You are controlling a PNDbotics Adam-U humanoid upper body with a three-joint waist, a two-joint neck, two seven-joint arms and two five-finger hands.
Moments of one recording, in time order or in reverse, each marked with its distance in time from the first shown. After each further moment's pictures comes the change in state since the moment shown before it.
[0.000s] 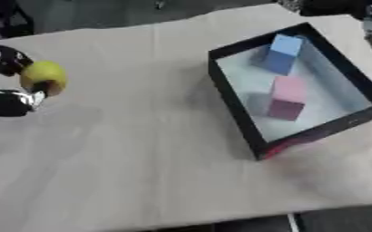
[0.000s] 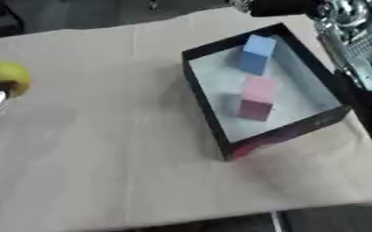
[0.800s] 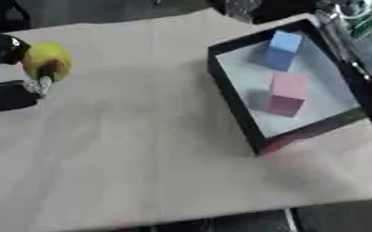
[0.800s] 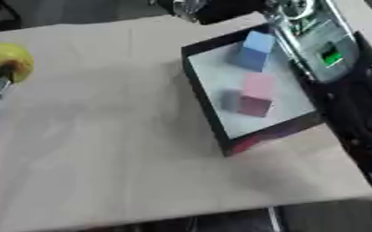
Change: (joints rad) left arm 0.038 -0.173 0.012 -0.052 0.002 -0.015 0.202; right arm -0.127 0.201 0.165 0.014 0.099 -0.013 0.169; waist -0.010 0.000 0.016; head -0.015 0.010
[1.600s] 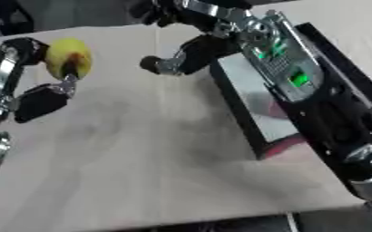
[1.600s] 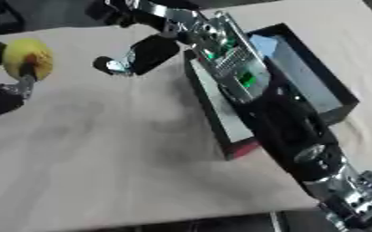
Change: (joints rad) left arm 0.013 -0.091 -0.016 -0.032 -0.012 -0.064 0.114; right arm -0.066 0.180 0.047 0.126 0.187 -0.039 0.166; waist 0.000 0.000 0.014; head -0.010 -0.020
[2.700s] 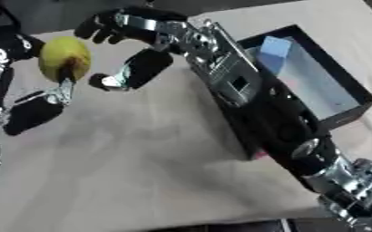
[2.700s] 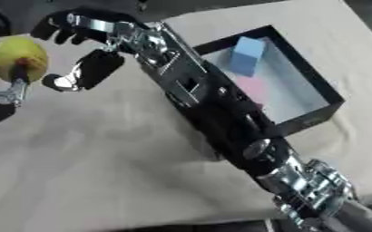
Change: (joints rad) left arm -0.010 -0.017 -0.040 -0.030 -0.055 -0.113 0.004; right arm -0.059 0.094 0.035 0.092 0.042 0.008 0.010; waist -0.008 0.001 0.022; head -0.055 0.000
